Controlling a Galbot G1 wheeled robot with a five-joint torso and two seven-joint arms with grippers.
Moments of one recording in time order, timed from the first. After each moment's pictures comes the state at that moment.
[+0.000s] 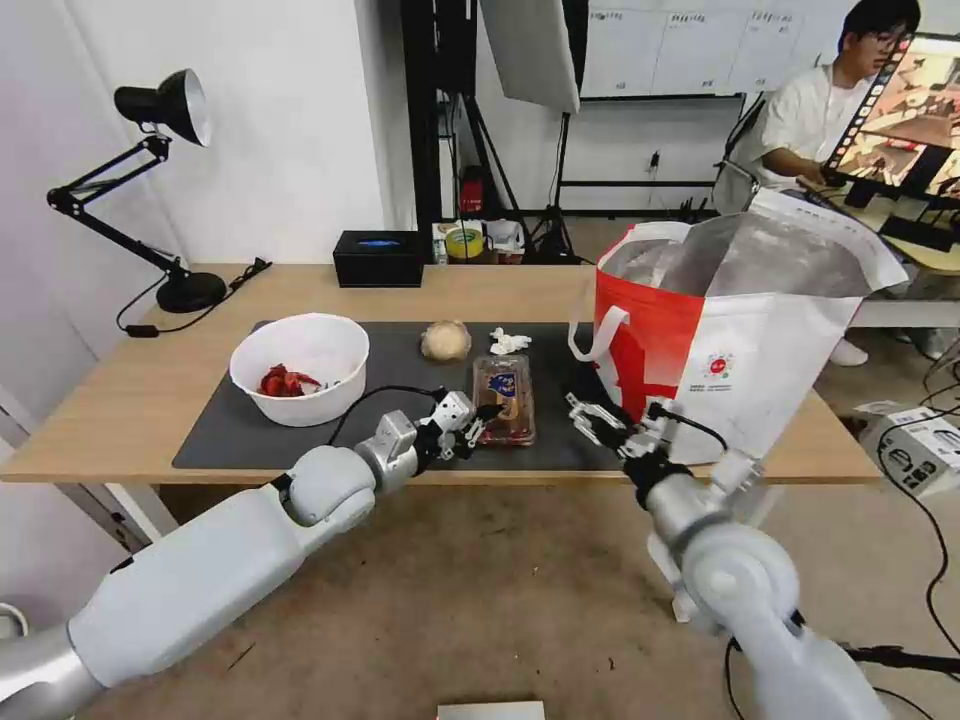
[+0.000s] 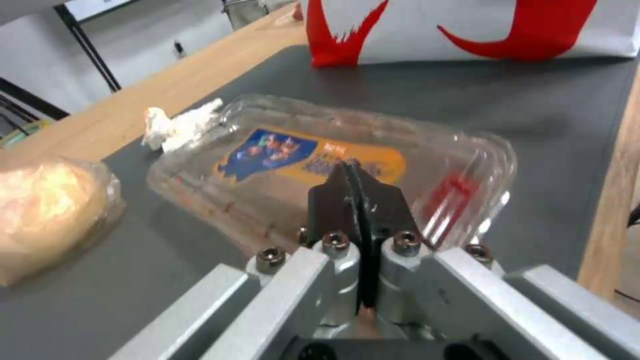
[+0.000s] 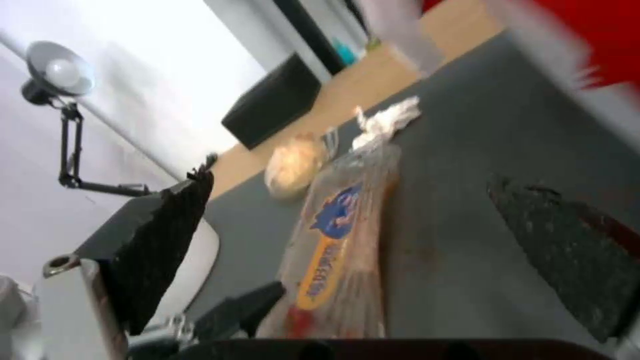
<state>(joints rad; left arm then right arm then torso) 0.55 -0.82 0.39 -1.72 -0.56 0.12 0.12 -1.10 1.14 0.28 2.02 1.15 -0.29 0.30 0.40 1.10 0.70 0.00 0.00</state>
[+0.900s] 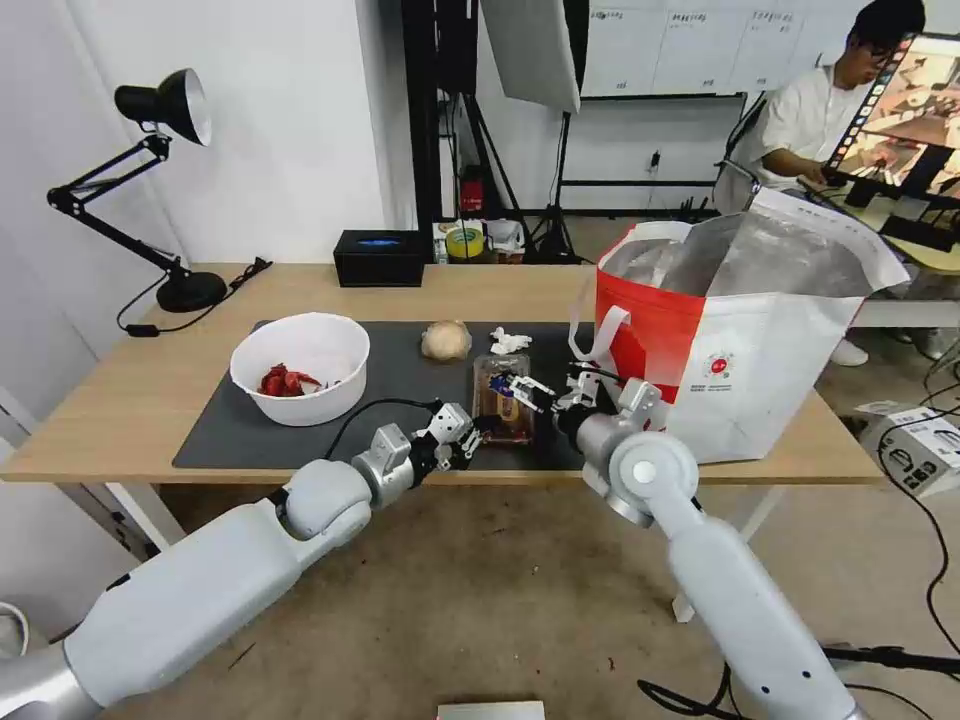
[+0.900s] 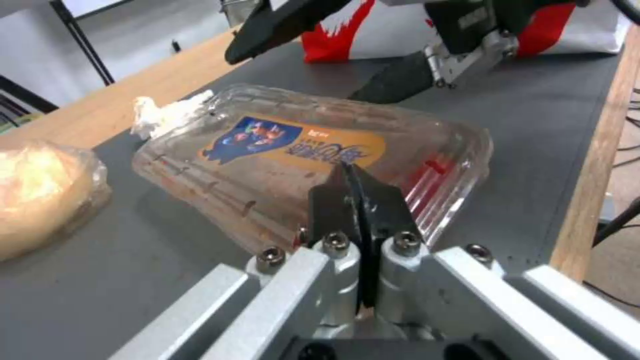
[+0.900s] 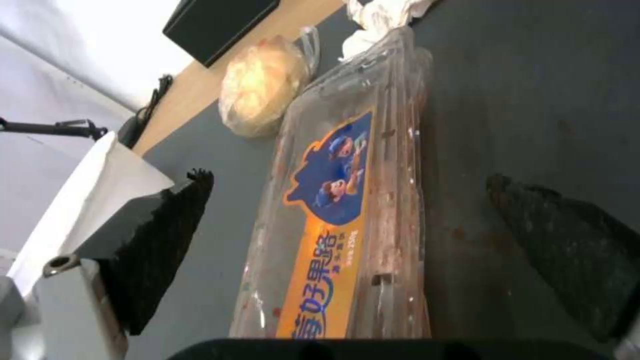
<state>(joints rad) 0.59 -0.82 0.38 -1.73 -0.55 0.10 0.12 -0.80 1.21 0.12 1.76 1.33 -0.47 0.48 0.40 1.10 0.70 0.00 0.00</state>
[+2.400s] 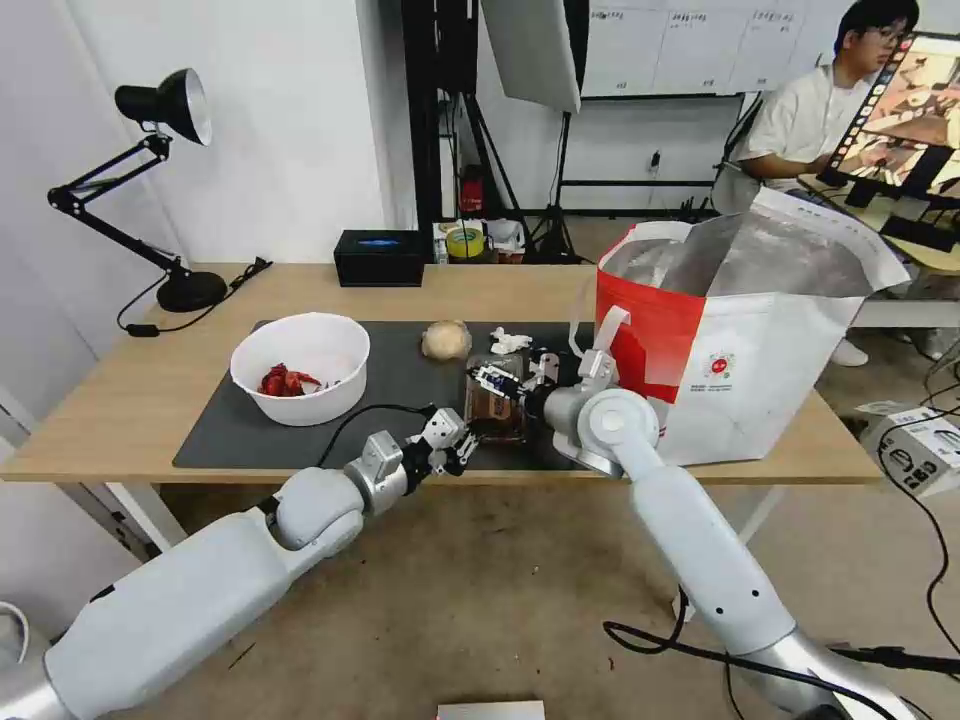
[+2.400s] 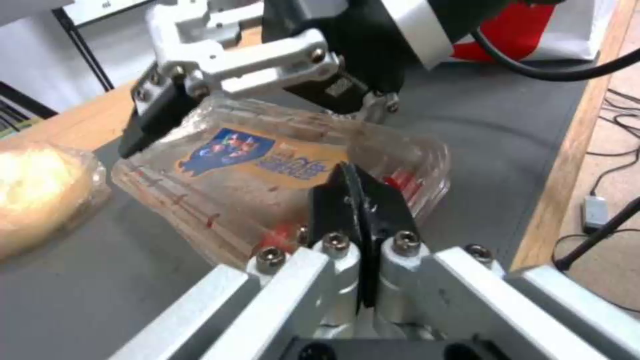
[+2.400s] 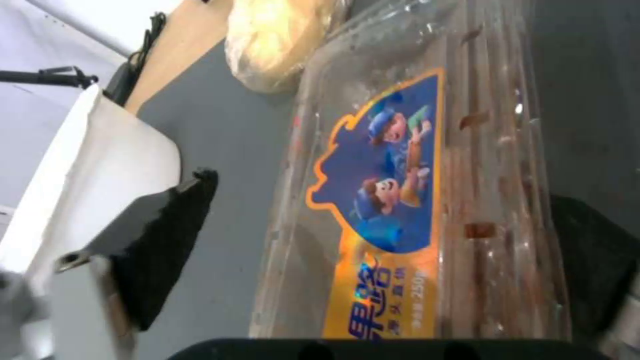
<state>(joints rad) 0.63 -0.80 0.37 -1.76 -0.55 0.07 0.12 -0.64 1.28 0.05 1.59 1.42 -0.60 0.52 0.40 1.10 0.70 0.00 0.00</state>
